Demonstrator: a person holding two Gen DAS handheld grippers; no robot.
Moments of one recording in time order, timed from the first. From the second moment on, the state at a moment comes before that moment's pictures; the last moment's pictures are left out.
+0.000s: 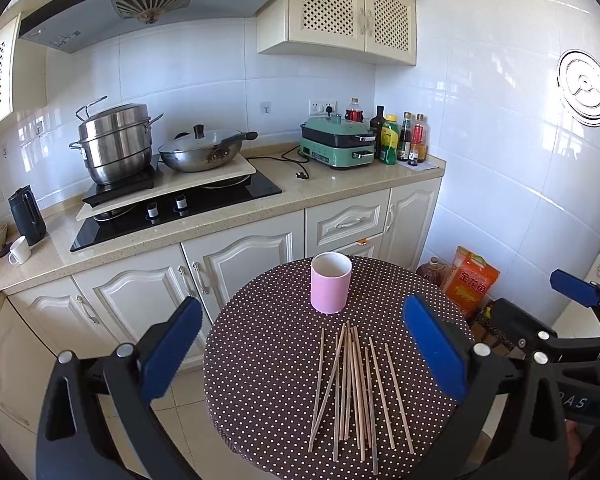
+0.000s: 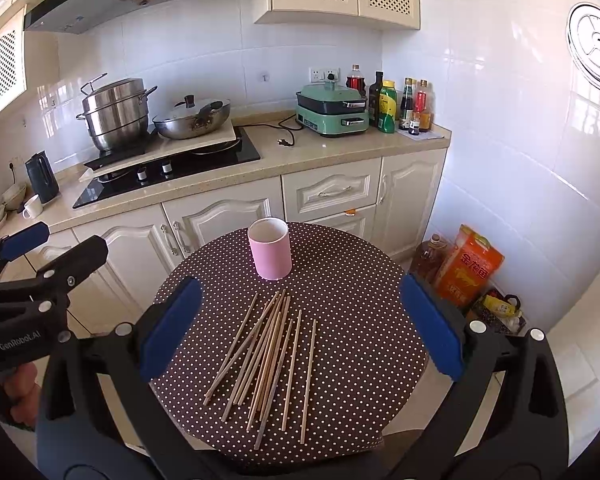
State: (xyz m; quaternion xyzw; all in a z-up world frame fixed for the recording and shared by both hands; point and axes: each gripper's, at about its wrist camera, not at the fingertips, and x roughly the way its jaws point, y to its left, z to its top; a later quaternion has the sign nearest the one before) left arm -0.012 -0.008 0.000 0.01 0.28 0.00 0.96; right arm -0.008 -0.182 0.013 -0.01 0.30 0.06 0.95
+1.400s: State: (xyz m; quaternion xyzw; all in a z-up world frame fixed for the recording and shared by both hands) left arm -0.007 -0.010 0.001 0.02 0.28 -0.01 0.96; right arm -0.007 -0.183 0.011 -0.01 0.30 0.05 0.95
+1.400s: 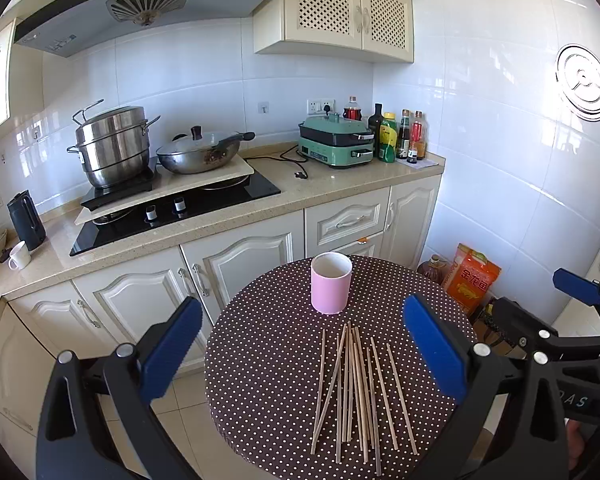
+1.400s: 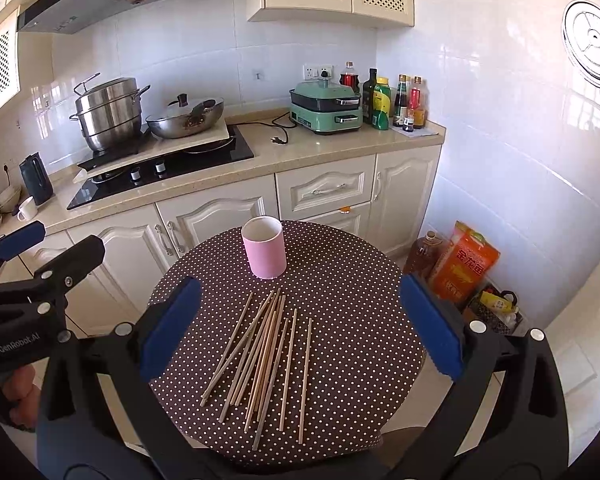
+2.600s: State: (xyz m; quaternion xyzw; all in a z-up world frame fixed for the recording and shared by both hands) left arm 0.026 0.000 -0.021 0.00 0.34 -0.01 0.94; right arm 0.027 -0.177 -0.013 0.00 0.37 0.05 0.93
